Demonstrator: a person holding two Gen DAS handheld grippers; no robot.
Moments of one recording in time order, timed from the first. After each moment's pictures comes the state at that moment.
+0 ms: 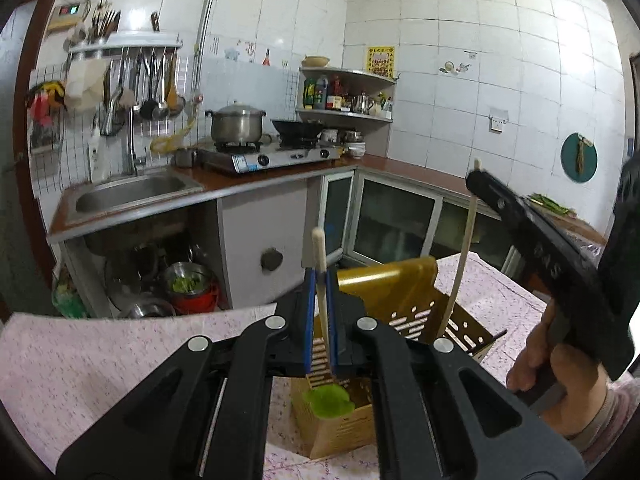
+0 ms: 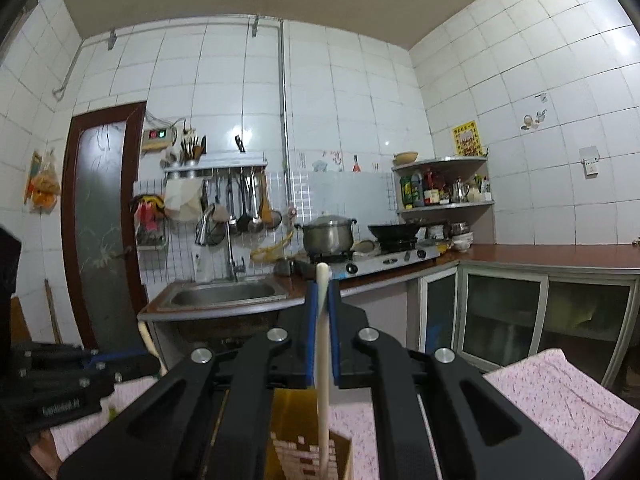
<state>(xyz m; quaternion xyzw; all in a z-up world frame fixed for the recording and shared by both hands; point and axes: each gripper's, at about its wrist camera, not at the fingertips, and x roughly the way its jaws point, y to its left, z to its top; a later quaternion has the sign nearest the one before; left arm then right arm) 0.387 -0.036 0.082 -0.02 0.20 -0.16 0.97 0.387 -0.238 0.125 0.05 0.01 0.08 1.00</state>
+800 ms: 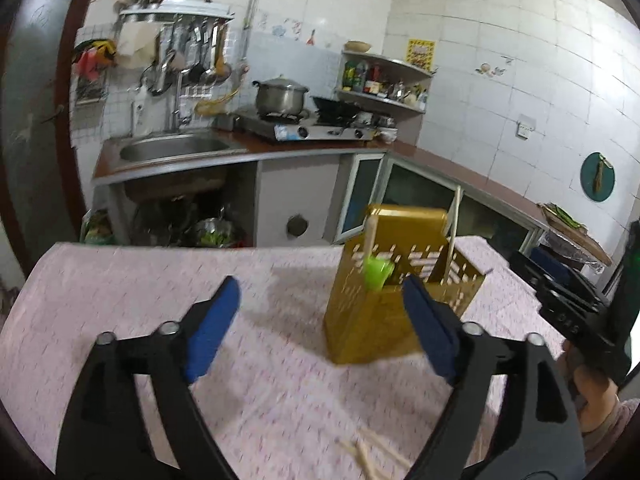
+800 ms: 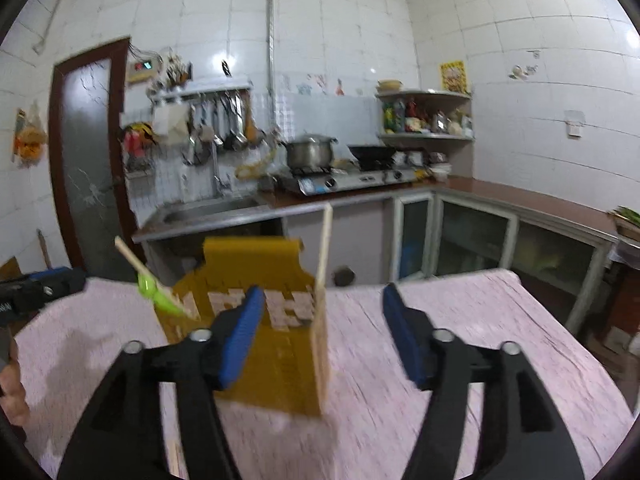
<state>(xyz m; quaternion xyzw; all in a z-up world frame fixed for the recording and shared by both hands) 0.291 0.024 0.078 -0.06 0.25 -0.10 0.96 0.304 -0.256 0.098 0.02 0.16 0.04 0.99</state>
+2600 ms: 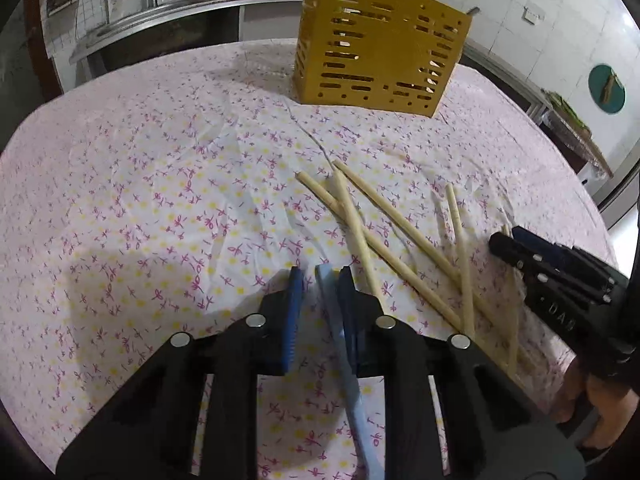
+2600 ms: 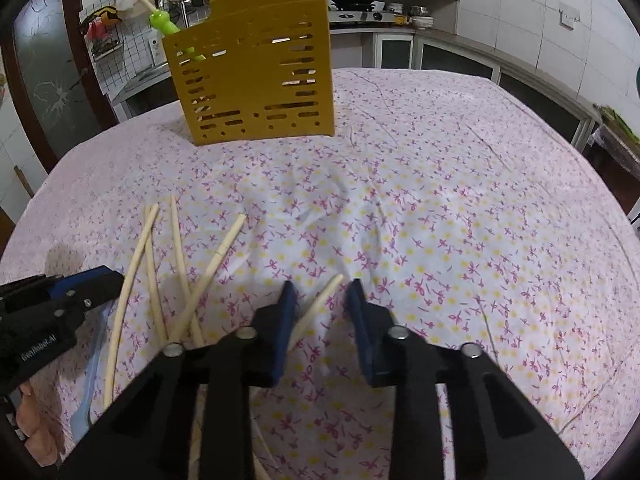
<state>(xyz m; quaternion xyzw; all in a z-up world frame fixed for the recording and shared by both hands) 0.223 -0.024 -0.058 -0.01 0.48 -0.13 0.87 0.226 -0.222 -0.031 0.04 0.43 0.00 0.90</state>
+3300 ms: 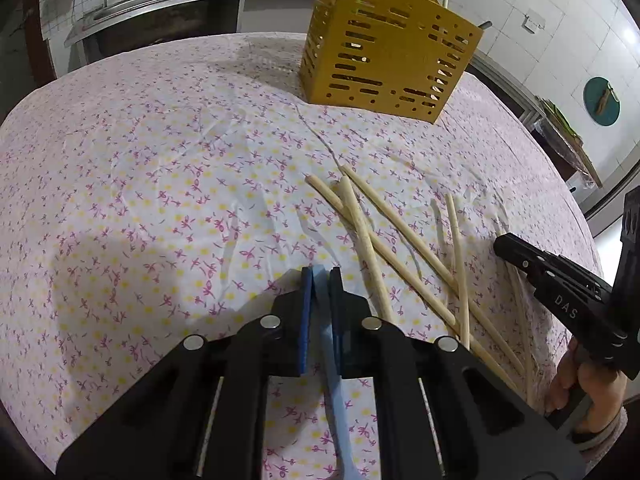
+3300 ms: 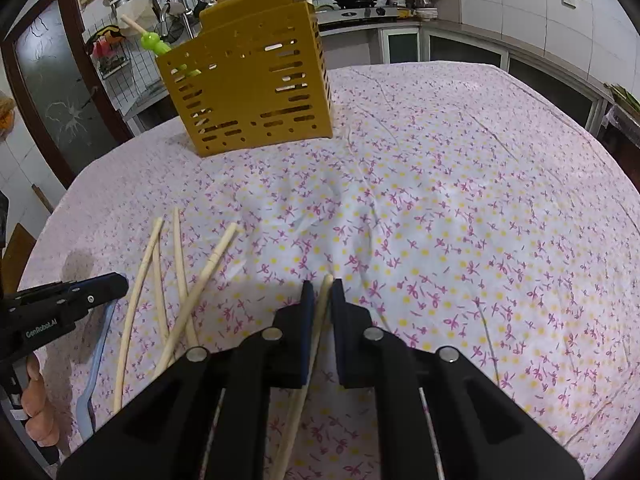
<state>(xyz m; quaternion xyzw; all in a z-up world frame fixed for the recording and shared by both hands) 0.231 -0.006 -0.057 -0.05 0.49 -0.15 0.86 0.229 -0.240 -0.032 0.08 0.43 0.03 0.90</state>
